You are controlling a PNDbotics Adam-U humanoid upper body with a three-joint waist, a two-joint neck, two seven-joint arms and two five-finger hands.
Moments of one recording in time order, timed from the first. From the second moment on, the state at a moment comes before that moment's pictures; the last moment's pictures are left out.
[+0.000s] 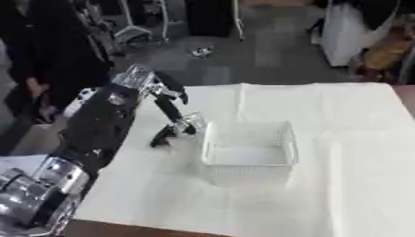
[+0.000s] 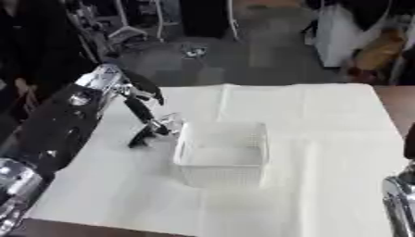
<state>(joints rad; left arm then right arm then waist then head) -1.20 0.42 -0.08 -0.56 -1.53 -0.47 -0.55 -0.58 -0.20 0.13 -1.99 0.03 -0.24 -0.52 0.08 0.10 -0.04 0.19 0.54</state>
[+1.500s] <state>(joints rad) -1.24 0.42 0.00 -0.52 -1.66 -0.37 -0.49 -0.64 -0.18 0.14 -1.99 0.03 -0.25 -0.51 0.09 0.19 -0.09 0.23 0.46</state>
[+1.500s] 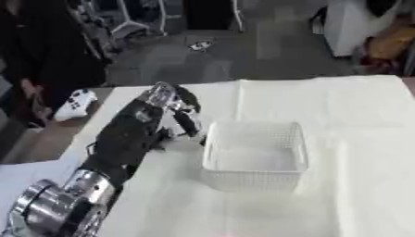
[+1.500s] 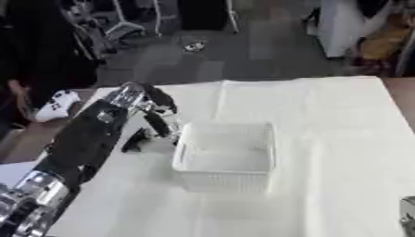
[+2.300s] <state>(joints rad) -1.24 0.45 0.01 -0.50 -1.66 -0.33 -0.59 -0.64 -0.18 0.14 -1.99 0.02 -0.25 -0.51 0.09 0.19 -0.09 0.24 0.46</state>
